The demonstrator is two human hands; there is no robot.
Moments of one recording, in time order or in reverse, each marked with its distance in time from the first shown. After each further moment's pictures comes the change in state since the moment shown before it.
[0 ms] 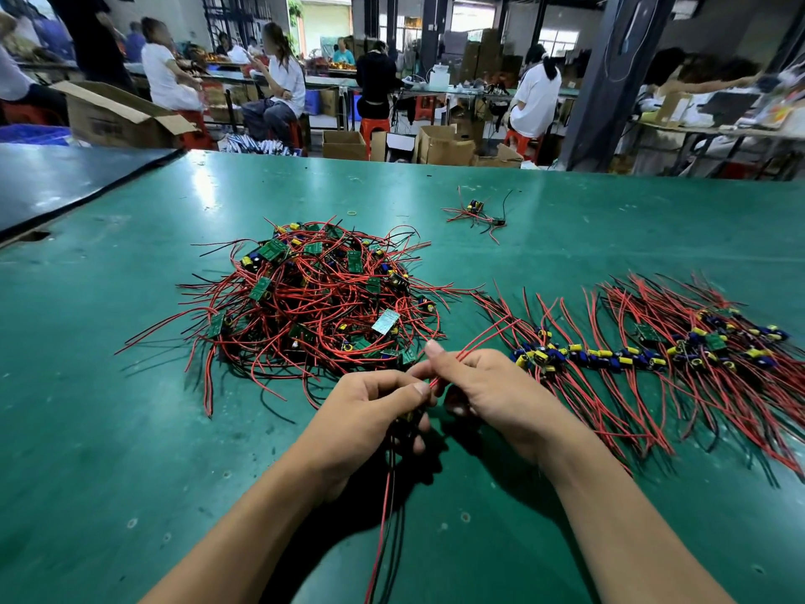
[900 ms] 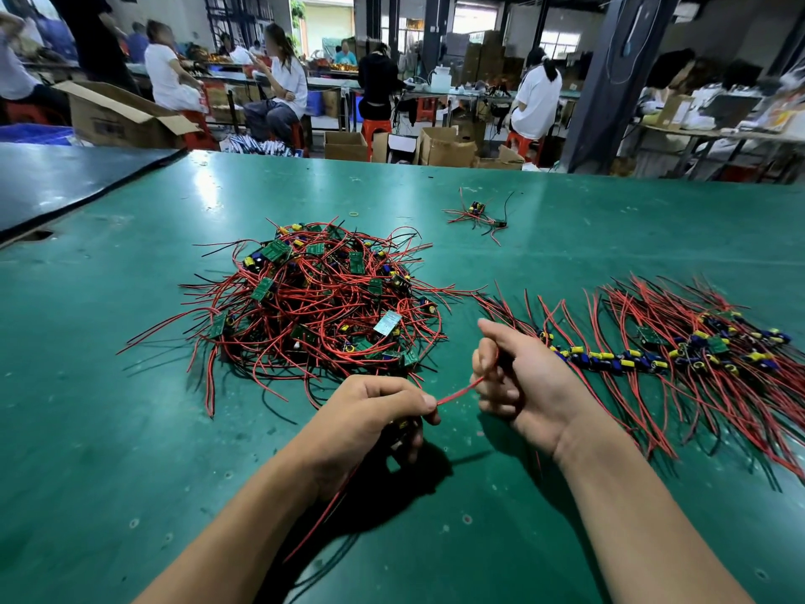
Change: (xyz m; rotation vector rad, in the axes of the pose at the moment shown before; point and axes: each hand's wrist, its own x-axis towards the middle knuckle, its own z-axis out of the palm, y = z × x) left_hand -0.003 0.010 -0.004 0.141 -0.072 -0.031; right_hand 0.002 -0.010 -0.022 0.402 0.198 0.062
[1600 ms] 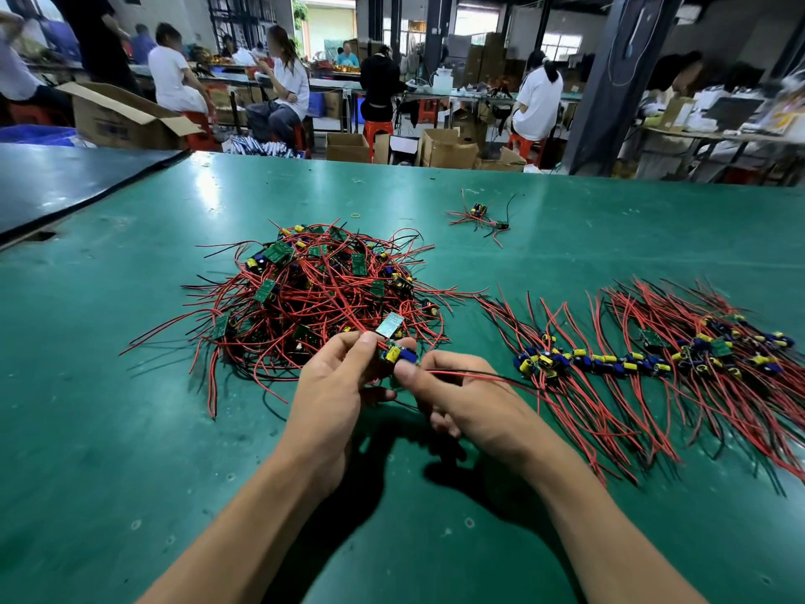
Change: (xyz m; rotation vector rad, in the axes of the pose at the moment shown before) left_hand 0.006 0.013 0.003 -0.333 0.447 0.165; right_hand -0.007 0.025 0.027 -0.671 -0.178 -0.302
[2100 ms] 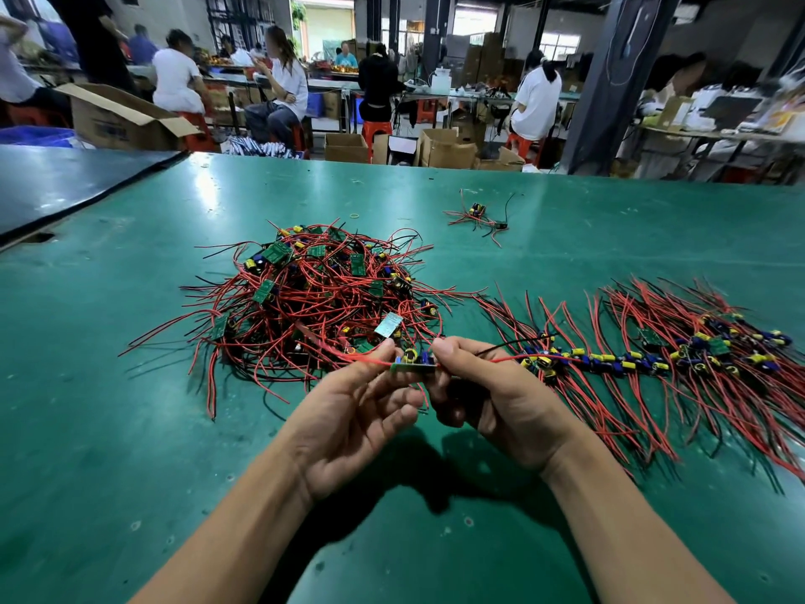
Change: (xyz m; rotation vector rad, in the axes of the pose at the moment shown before) left_hand -0.002 0.004 -0.004 -0.322 -0.267 -0.405; right_hand -0.006 -0.009 -0.012 0.594 -0.167 -0.063
